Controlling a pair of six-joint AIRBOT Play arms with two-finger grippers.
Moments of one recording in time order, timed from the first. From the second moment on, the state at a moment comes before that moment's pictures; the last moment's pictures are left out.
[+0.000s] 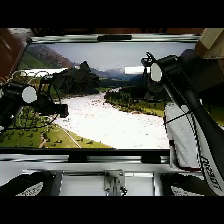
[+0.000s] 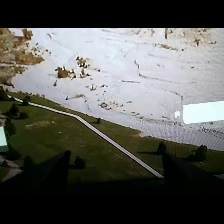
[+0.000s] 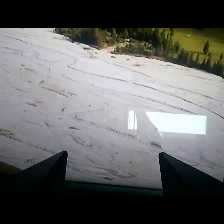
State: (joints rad) left arm -0.29 -1.17 1.13 1.57 -1.32 -1.72; right arm 0.44 -1.43 1.56 -1.61 1.52 1.91
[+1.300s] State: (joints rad) left arm -0.29 -1.21 1.13 1.54 -1.18 -1.68; right arm 0.44 -1.43 1.56 -1.77 1.45 1.80
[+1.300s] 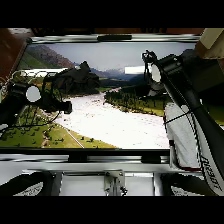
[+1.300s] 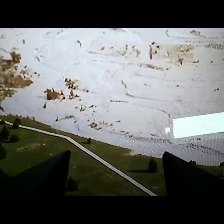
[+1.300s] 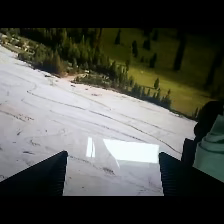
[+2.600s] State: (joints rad) left arm -0.18 -1.76 2.02 1.55 -1.10 -1.63; right arm 0.44 -1.35 1.56 -1.71 1.25 1.83
